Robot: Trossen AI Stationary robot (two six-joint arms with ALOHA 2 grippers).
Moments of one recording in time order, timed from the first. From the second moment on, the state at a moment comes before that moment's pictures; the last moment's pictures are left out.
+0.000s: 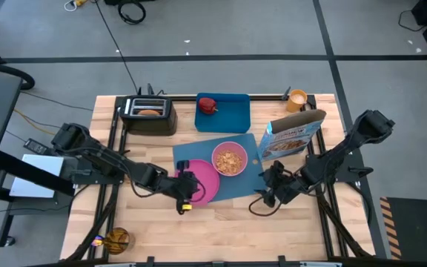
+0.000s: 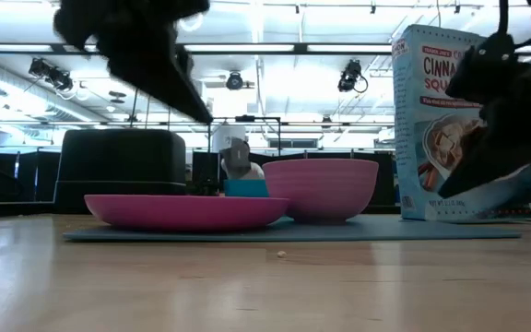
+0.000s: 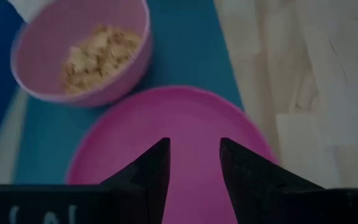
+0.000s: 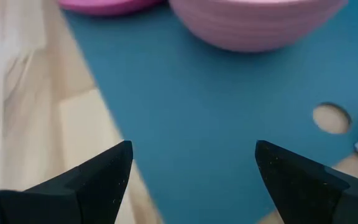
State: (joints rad) left arm -0.40 1.54 0.92 -0.21 -0.43 -0.22; right arm 0.57 1.35 0.42 -0.02 0.59 0.81
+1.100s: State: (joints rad) left arm 0.02 1.55 0.79 -0.06 -0.40 -0.03; right arm 0.59 1.48 0.51 -0.06 0.55 0.81
